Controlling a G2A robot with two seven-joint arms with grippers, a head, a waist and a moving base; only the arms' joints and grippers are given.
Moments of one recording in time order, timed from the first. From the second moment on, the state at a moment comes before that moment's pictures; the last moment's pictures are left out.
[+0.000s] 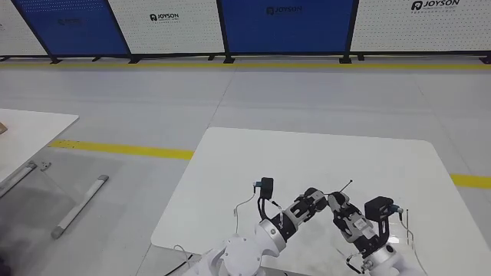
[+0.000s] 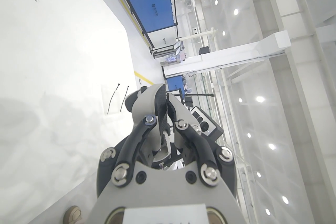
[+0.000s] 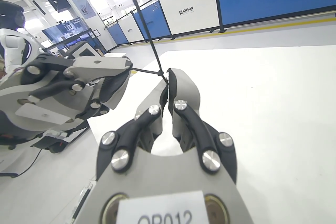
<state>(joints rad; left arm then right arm) 1.48 -1.28 -0.90 -1.89 -0.12 0.11 -0.01 -1.67 -1.20 1.28 -1.84 -0.86 -0.32 0.09</state>
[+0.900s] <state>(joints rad) 1.51 -1.28 -0.91 -1.90 -0.11 0.03 0.01 -1.67 -1.20 1.27 -1.83 -0.87 -0.34 0.08</state>
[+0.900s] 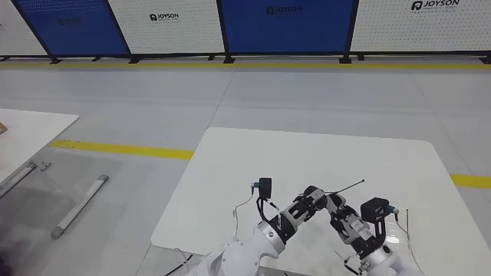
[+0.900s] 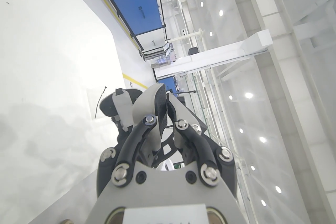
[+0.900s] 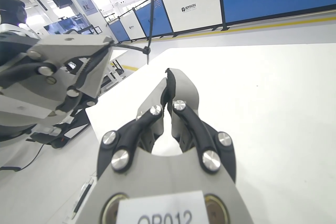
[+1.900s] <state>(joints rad) 1.49 -1.29 -0.90 -1.88 -0.11 0.06 0.00 -1.68 -1.19 1.28 -1.86 -0.85 -0.33 0.07</state>
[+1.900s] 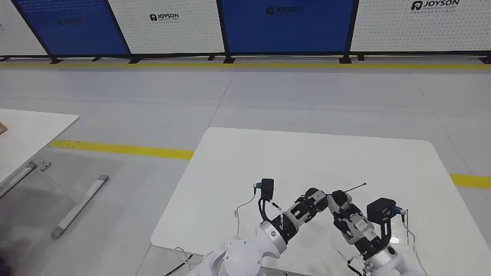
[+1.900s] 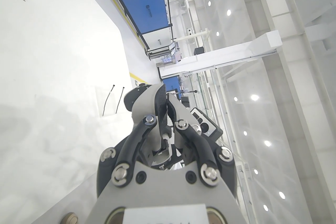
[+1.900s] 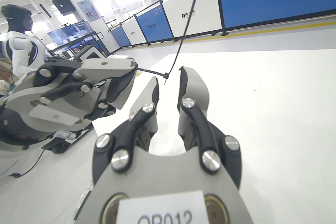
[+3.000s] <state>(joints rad) 1.52 -1.29 -0.91 -1.92 -0.08 -0.01 -0.02 -1.67 -1.19 1.26 -1.85 -0.88 -0.31 0.07</state>
